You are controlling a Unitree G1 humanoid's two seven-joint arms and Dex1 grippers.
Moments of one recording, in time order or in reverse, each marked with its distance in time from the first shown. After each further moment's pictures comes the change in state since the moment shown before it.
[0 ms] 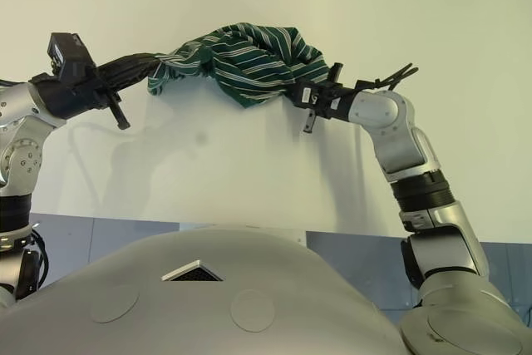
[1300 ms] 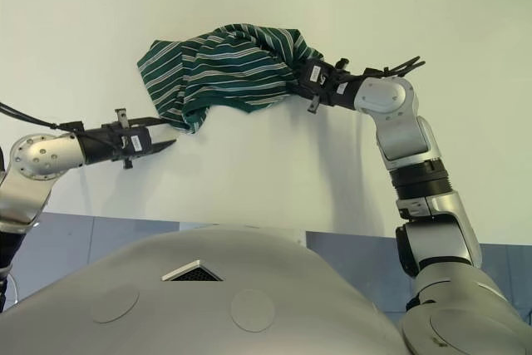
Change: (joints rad) left arm 0.149 0.183 -0.265 -0.053 0.747 -0.272 0.097; right arm -0.066 0.030 -0.039 0.074 0.084 0.102 0.011
